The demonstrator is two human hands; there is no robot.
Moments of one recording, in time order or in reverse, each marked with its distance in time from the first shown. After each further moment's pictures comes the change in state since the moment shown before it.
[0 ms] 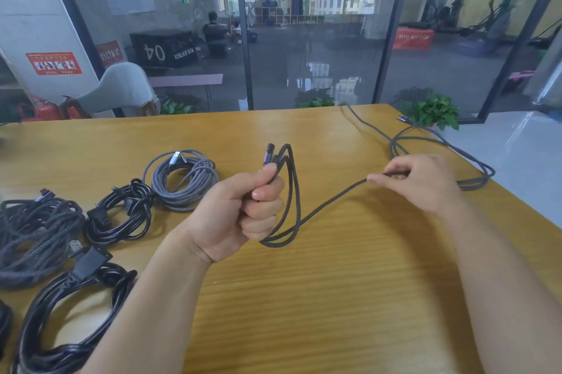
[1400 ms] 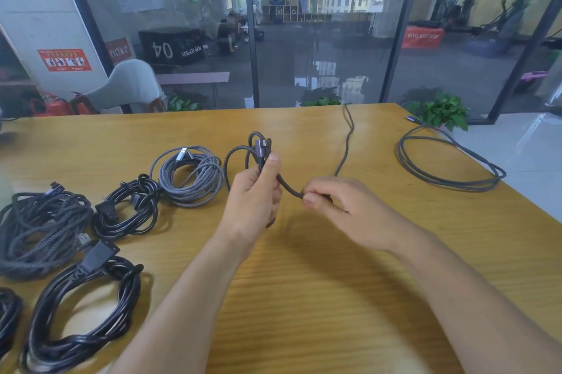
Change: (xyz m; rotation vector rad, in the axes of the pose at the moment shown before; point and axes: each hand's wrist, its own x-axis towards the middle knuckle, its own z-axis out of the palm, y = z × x) left_hand 0.022 -0.025 0.020 0.343 0.659 0.272; right_hand -0.054 -0.098 0.045 0.243 -0.369 -0.554
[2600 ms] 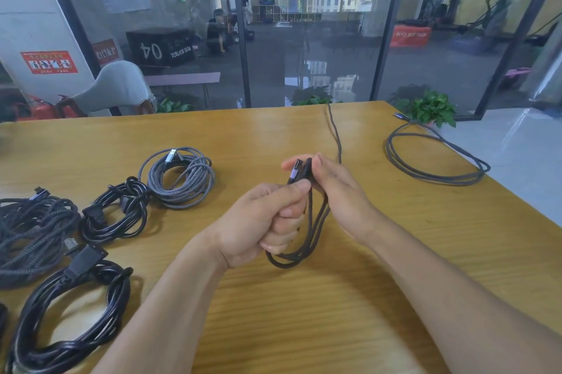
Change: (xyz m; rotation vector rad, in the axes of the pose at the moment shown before) left_hand -0.009 0.008 -0.001 -0.157 -0.655 -0.215; right_hand 0.014 -0.004 0.016 0.693 0.247 0.077
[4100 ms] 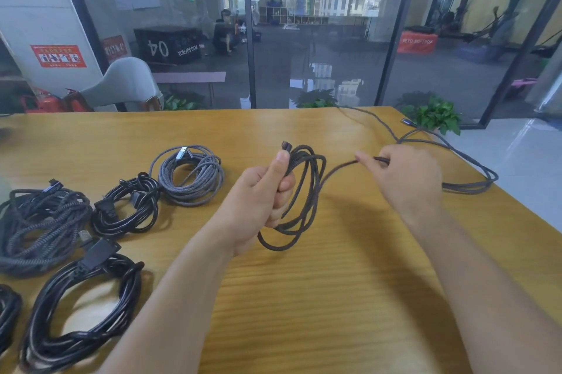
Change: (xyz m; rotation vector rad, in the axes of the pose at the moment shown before) left_hand -0.002 0.010 -0.009 0.224 0.400 0.148; right_hand 0.010 -0.007 -0.070 -1.242 0.479 0.227
